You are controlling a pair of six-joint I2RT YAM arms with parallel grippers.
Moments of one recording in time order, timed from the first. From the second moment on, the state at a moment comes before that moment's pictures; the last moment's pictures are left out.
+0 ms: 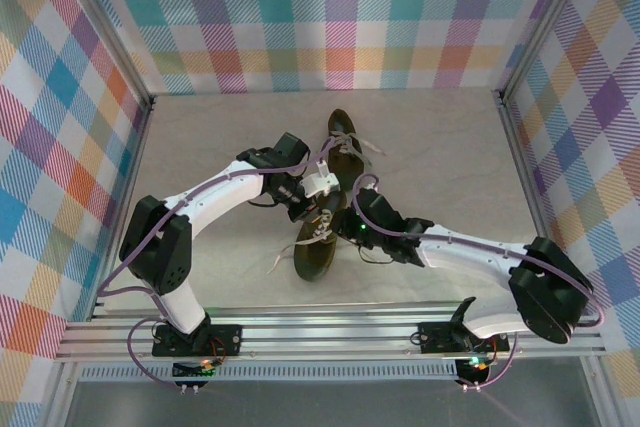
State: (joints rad) left arm -0.59 1.71 1.31 -0.81 0.48 0.49; right arm 0.88 1.35 0.71 -0.08 0.01 1.17
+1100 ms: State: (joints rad) left arm -0.59 1.71 1.31 -0.81 0.48 0.49; right arm 0.86 1.48 0.78 -0.05 -0.01 1.24
